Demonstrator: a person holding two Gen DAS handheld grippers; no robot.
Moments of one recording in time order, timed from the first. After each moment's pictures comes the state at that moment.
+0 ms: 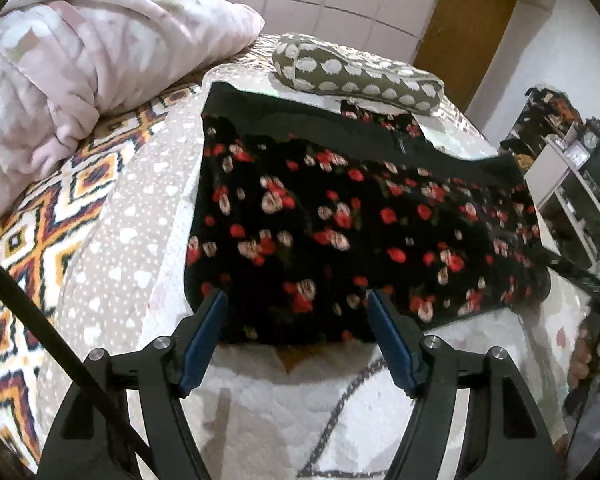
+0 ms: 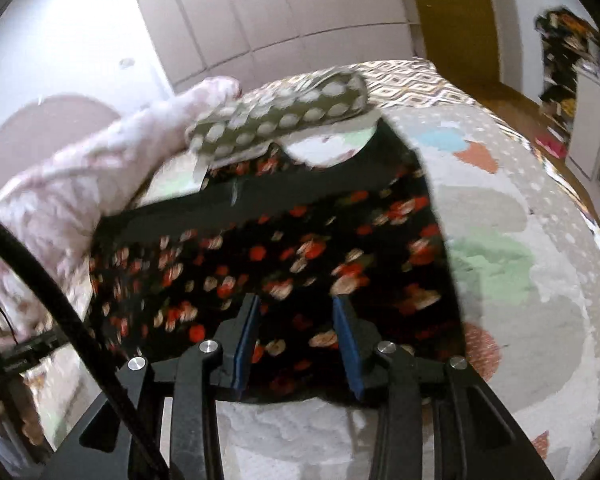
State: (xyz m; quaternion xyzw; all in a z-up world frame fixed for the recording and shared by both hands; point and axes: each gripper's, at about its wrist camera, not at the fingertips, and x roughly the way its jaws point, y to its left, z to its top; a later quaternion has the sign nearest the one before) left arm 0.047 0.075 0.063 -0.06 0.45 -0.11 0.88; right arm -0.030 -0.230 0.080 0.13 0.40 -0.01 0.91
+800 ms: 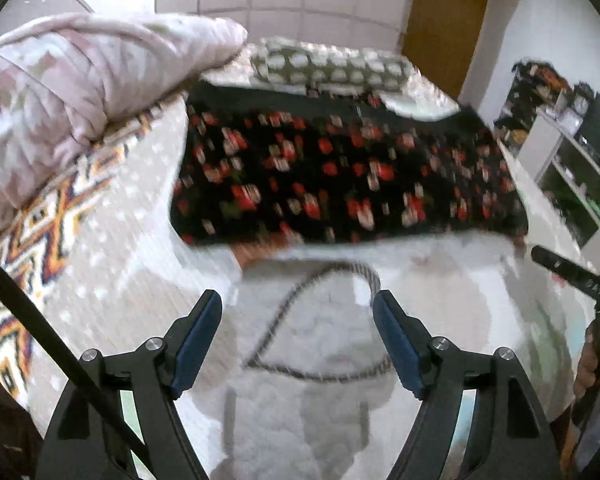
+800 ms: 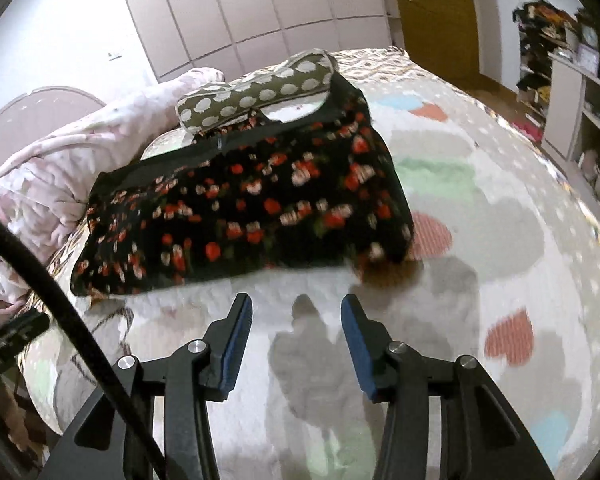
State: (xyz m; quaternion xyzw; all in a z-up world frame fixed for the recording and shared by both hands) left arm -0.049 0.036 0.061 -0.01 0.44 -0.11 0.89; right arm -0.136 -0.232 0.065 0.15 0.41 -0.05 0.90
